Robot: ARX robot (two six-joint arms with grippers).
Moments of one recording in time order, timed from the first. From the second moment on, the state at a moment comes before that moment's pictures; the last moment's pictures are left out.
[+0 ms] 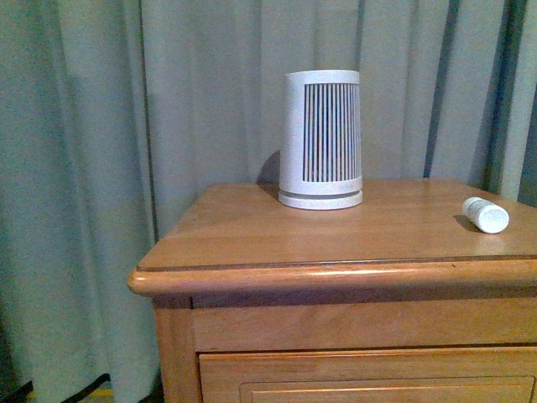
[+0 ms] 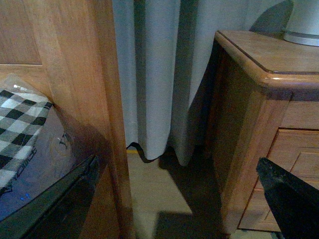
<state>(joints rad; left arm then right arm) -0.01 0.00 0.01 -0.01 0.00 0.00 -0.01 0.07 0.07 -0.01 0.03 0.00</state>
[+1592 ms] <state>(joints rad) -0.01 0.00 0.01 -0.01 0.00 0.00 0.00 0.01 0.01 0.00 0.00 0.00</state>
